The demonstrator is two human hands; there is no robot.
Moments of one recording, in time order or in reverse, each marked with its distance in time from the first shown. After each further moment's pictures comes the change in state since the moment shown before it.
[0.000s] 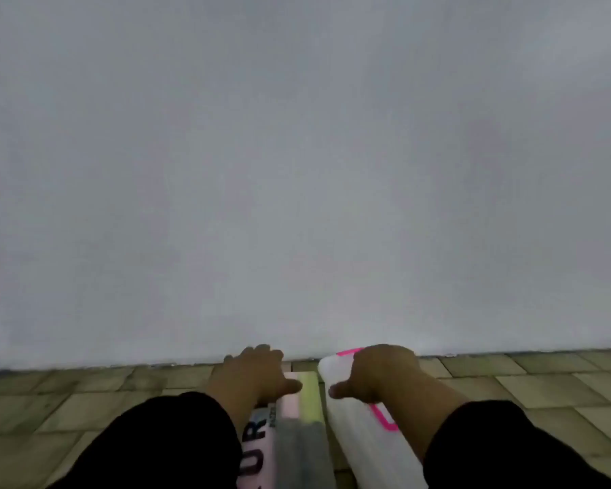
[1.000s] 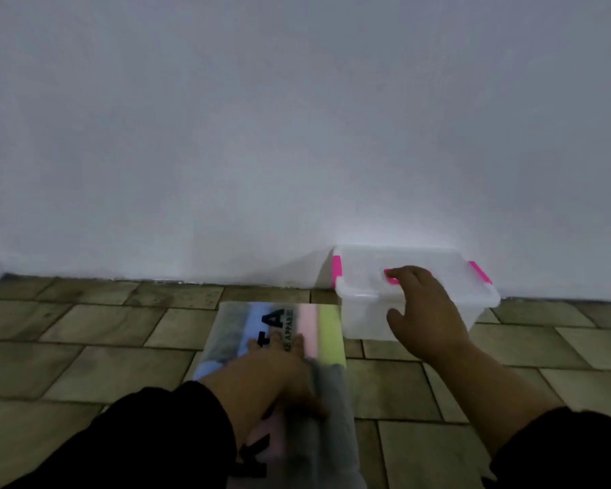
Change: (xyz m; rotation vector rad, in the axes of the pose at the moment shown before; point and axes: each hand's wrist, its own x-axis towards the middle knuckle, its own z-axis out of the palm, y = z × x) left_hand 0.036 0.004 0.076 0.073 -0.501 -0.121; right_hand 0.079 0.038 0.066 0.468 0.539 -0.121
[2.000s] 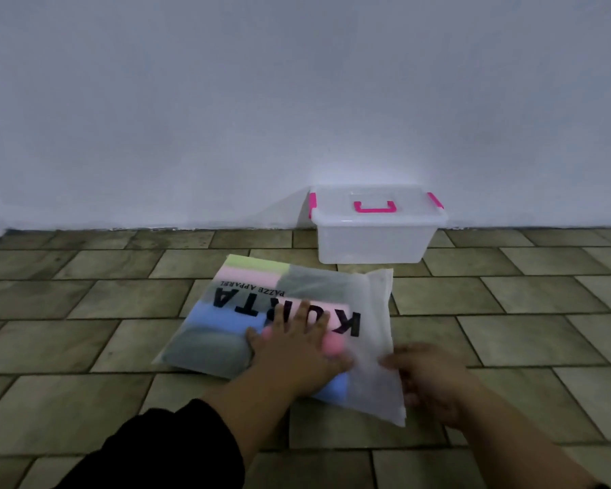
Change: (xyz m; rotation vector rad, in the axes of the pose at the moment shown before) left_hand -0.100 0.053 0.106 -0.016 0.340 0.175; right_hand -0.196 0.019 -0.008 0.925 -0.548 0.827
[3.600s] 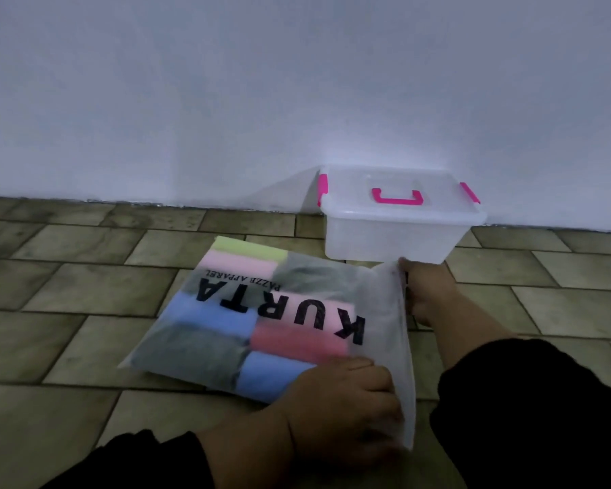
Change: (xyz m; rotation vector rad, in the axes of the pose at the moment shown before) left_hand 0.021 0.007 0.006 -0.251 0.283 1.007; right_hand 0.136 -0.095 -0.008 0.420 0.282 -0.078
